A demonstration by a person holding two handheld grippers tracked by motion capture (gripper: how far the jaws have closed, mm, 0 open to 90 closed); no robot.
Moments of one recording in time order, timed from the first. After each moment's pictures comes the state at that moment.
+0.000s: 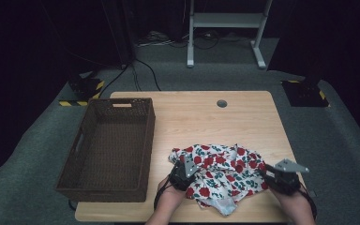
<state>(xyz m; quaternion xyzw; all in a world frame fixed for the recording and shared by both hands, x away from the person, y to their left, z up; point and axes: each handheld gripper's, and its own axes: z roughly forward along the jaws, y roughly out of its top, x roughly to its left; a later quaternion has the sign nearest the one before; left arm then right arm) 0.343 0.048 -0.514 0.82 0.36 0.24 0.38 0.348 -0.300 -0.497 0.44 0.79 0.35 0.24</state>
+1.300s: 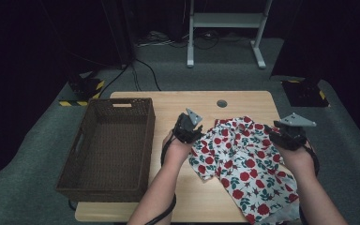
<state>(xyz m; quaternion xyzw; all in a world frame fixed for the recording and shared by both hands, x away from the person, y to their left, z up) 0.442 0.029 -0.439 0.80 0.39 0.28 0.36 0.427 -0.303 -0.413 0.43 0.76 0.36 0.33</state>
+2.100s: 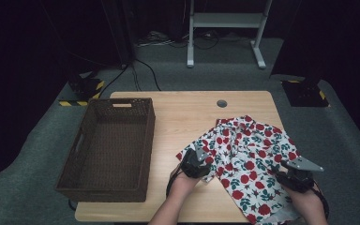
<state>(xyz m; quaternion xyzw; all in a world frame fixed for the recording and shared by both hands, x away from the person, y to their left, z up) 0.376 0.016 -0.520 0.83 0.38 0.19 0.37 0.342 -0.340 -0.501 0.45 0.78 0.33 0.28</state>
